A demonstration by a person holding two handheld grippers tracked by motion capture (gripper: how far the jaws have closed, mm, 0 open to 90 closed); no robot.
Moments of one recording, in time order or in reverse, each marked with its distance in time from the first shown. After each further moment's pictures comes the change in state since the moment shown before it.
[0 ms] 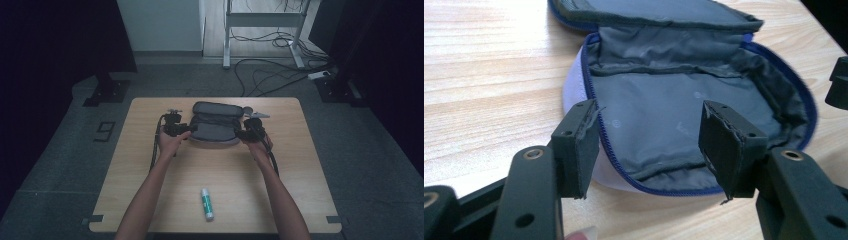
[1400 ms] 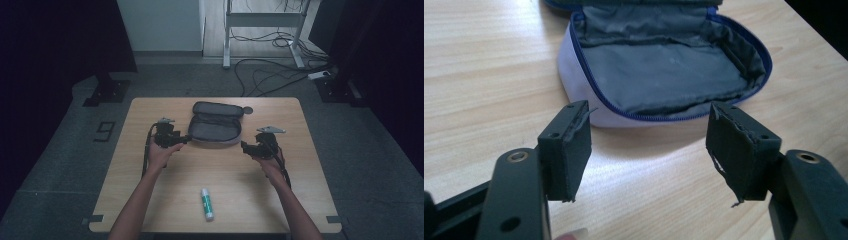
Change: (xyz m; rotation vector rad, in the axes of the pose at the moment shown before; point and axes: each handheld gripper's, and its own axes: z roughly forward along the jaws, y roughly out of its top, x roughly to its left) left arm -0.008 -0.029 -0.050 -0.026 -0.043 0.078; right arm -0.003 -0.035 -0.069 -0.009 0.016 0.017
